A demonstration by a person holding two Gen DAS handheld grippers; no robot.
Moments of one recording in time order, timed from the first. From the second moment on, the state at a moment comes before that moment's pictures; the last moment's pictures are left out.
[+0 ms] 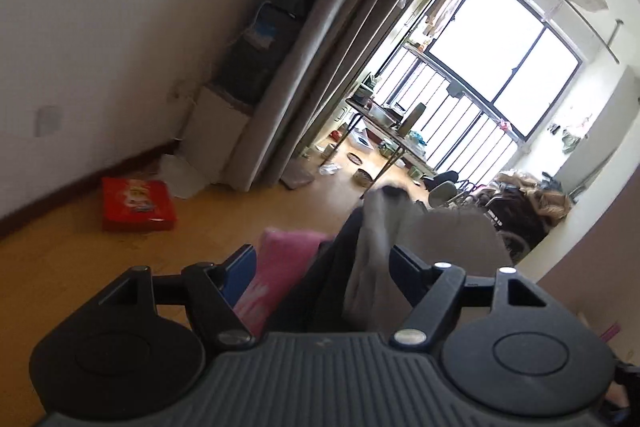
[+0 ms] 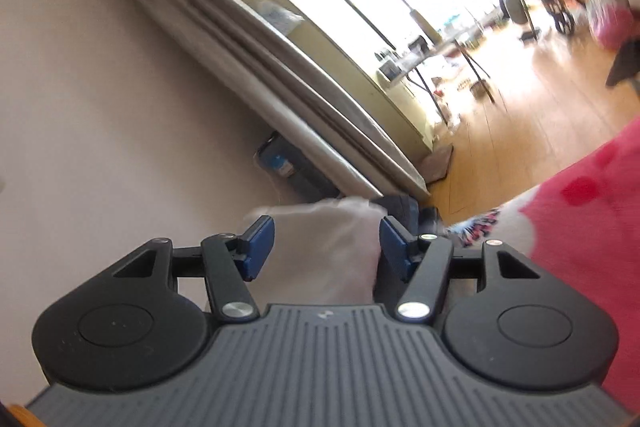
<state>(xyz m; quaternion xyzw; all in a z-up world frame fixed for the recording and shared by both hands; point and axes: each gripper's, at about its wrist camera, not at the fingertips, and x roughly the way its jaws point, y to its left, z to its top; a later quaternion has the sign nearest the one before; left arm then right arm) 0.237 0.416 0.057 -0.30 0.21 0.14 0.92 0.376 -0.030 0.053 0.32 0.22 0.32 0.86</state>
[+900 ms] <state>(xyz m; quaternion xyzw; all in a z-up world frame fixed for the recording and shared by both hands) -0.125 0.099 0.160 -0.13 0.22 0.06 0.96 -0.067 -0.141 0.116 0.09 0.22 0.16 0.96</state>
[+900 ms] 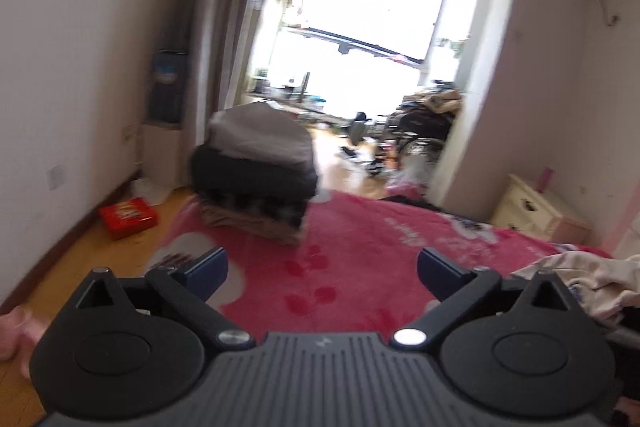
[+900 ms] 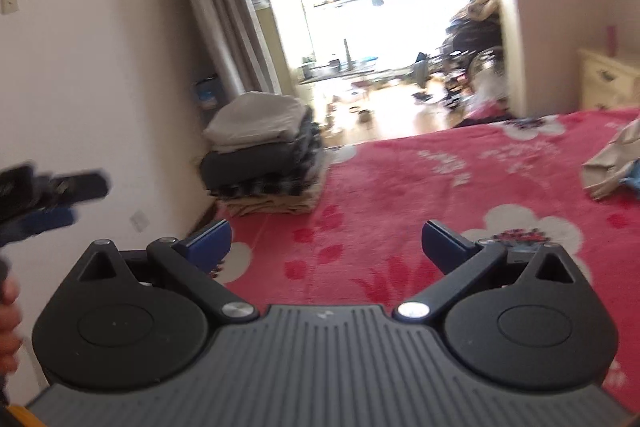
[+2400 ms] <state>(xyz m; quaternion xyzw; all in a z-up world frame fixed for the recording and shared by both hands) -0.153 0.101 0.133 -0.09 0.27 0.09 0.95 -0.093 -0.117 0.108 0.10 0.29 0.18 0.94</state>
